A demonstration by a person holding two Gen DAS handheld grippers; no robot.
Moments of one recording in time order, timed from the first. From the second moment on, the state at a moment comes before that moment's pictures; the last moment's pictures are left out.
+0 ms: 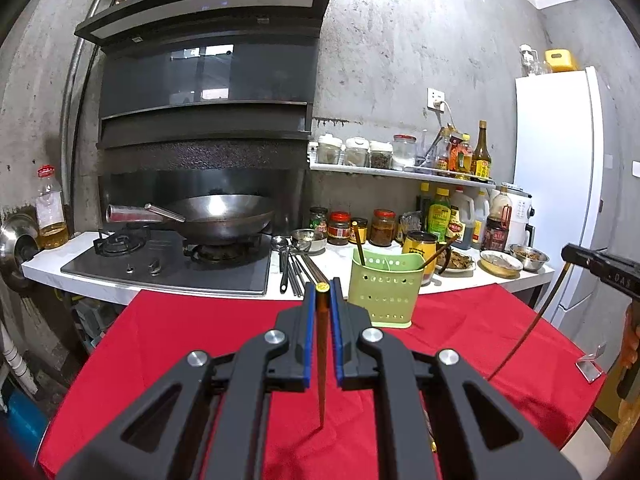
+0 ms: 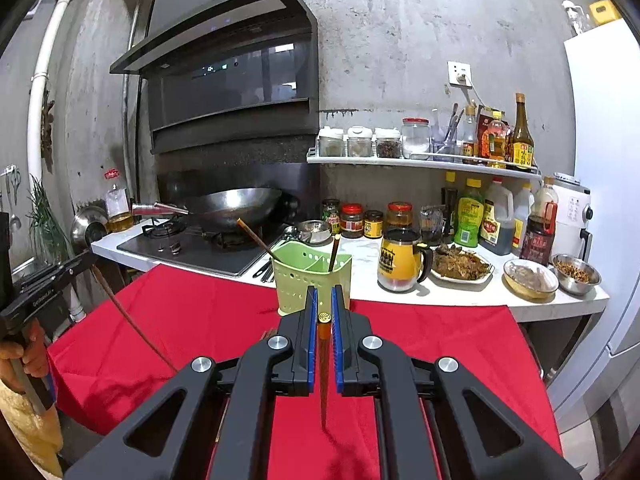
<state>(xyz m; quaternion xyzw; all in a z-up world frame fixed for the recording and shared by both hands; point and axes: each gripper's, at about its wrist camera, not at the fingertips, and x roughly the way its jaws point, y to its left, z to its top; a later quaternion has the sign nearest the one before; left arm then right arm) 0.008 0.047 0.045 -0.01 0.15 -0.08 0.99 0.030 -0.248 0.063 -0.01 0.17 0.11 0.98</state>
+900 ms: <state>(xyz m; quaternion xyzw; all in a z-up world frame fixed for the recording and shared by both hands) 0.041 0.033 -0.029 0.01 0.29 -0.10 0.95 0.074 -0.235 -0.025 -0.01 0.30 0.11 0.95</state>
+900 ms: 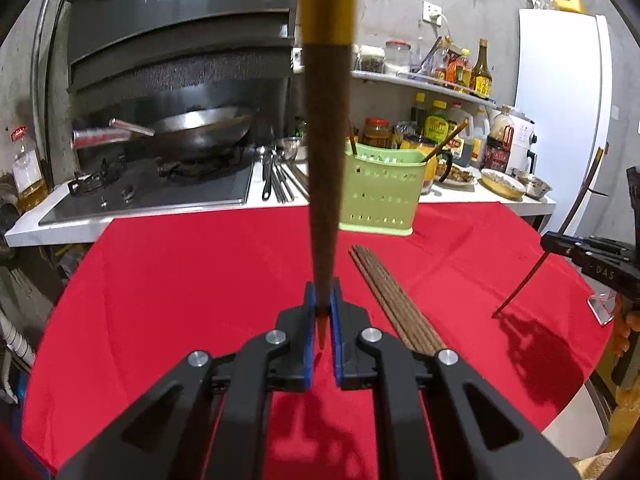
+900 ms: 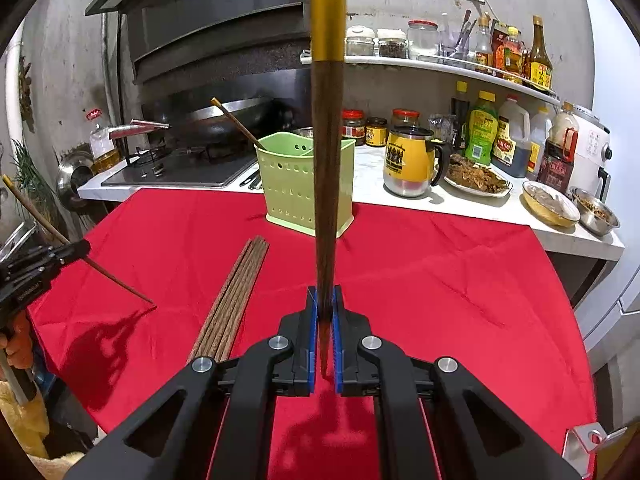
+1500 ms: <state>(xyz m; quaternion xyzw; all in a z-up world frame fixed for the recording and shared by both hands) 0.167 -0.036 0.117 0.03 0.19 -0.18 0.97 0.181 -0.208 0.120 -0.01 0.14 0.12 0.98</state>
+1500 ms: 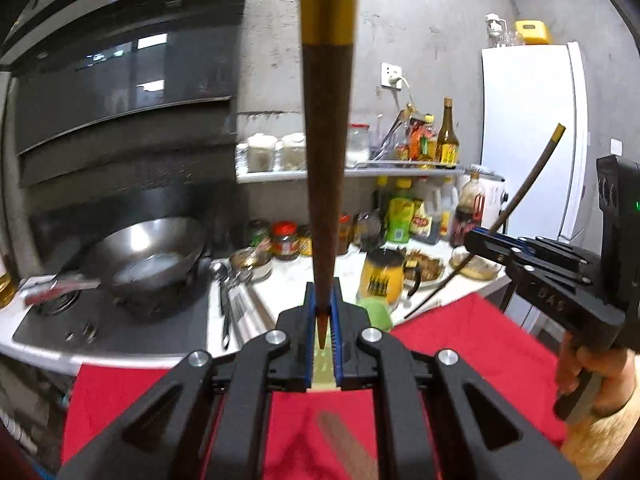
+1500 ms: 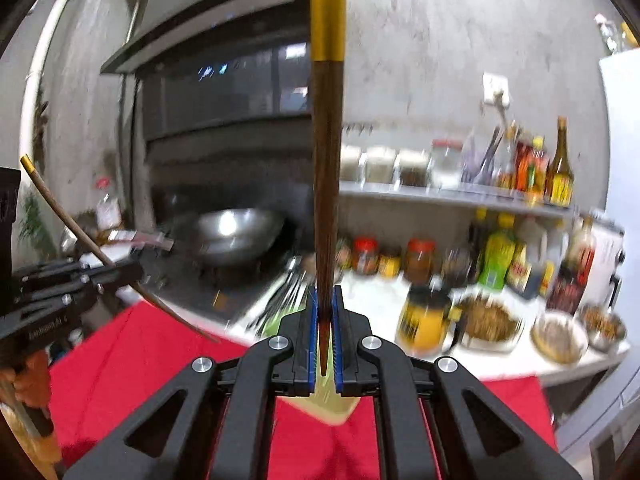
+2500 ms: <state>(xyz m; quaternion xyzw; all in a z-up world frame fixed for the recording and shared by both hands) 0.236 -0.035 0.095 0.02 0.23 -0.13 0.96 0.211 -0.247 0.104 0.00 0.18 0.10 0.98</state>
